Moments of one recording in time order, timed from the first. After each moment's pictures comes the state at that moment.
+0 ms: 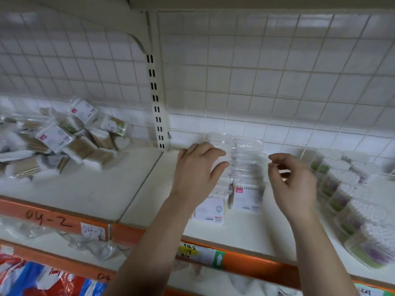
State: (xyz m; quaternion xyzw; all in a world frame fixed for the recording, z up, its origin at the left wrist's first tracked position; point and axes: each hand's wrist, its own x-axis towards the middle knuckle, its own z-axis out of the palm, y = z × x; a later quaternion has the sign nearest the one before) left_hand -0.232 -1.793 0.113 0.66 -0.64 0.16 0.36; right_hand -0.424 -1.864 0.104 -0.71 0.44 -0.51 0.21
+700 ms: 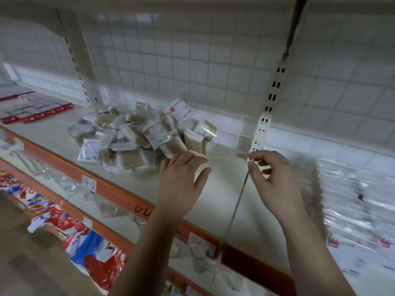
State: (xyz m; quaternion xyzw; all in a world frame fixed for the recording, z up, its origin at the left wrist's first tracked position) left_hand -0.004 -1.664 0.094 0.78 -0.49 0.20 0.33; right_hand -0.165 -1.788 0.120 -0.82 0.28 -0.42 0.27
